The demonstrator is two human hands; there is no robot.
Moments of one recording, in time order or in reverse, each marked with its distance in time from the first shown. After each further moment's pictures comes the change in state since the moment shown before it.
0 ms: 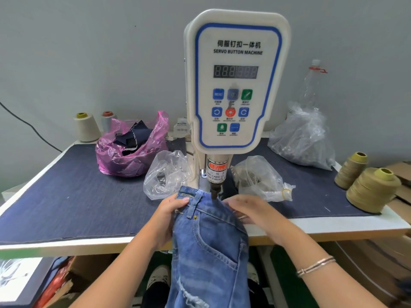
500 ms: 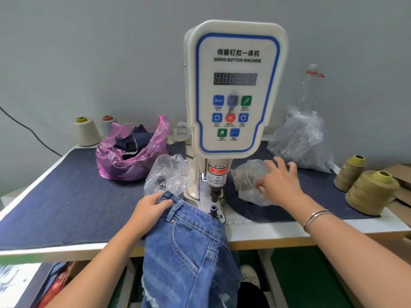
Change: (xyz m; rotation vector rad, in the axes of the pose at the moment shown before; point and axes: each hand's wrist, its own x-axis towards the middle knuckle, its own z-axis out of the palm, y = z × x) left_hand 0.015 0.010 -0.053 0.755 0.342 0.087; right_hand 0.052 -0.004 -0.078 -1.610 0.520 -0.063
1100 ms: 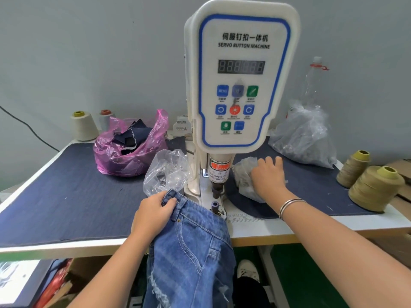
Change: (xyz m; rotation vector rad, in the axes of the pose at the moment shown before) left_hand -0.007 -0.005 0.019 0.318 0.217 0.067; right_hand 0.025 -0.033 0.012 -0.159 0.043 0.064
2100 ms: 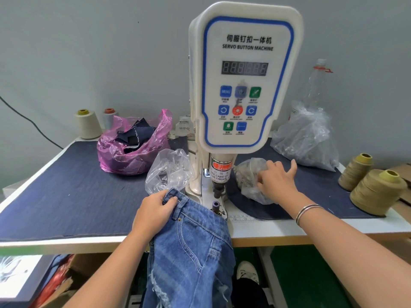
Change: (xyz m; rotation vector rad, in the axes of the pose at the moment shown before) left_hand 0.001 -0.003 -0.002 -0.042 -0.023 0.020; right_hand -0.006 0.021 0.011 0.234 -0.041 -0.006
